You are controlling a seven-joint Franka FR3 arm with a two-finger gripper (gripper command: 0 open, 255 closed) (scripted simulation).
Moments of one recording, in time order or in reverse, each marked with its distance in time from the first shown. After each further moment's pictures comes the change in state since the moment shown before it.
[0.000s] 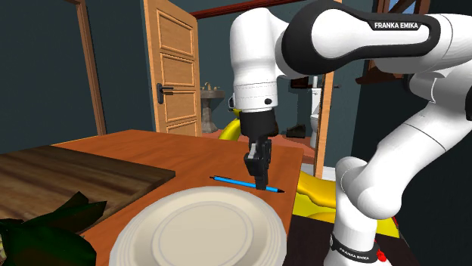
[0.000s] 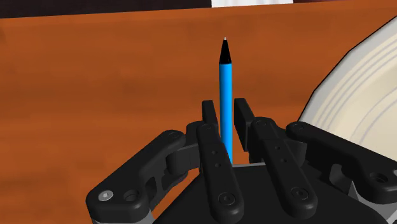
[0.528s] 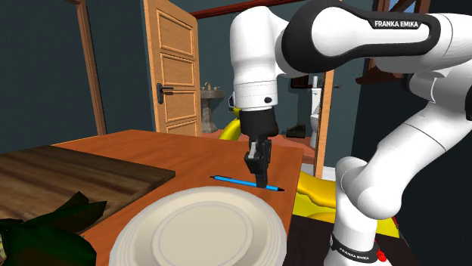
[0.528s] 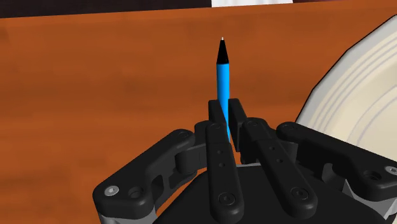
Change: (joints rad) arm -0.001 0.001 -0.002 0.007 -0.002 -0.006 0.000
